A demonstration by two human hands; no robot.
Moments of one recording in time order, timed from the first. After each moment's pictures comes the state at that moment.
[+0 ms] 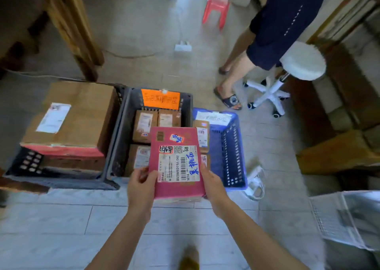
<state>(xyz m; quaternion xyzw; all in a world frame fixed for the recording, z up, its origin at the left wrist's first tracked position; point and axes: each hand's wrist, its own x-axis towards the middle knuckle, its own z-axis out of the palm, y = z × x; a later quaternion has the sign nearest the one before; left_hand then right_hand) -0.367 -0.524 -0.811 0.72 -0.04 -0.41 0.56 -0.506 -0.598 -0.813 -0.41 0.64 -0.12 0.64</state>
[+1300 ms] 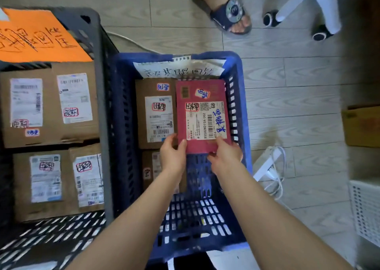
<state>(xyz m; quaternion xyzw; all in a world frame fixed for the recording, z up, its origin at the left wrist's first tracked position) -0.519 -0.880 -1.172 0.80 -0.10 -0.51 0.29 -0.606 -0.923 -1.164 0.00 0.82 -0.26 0.51</state>
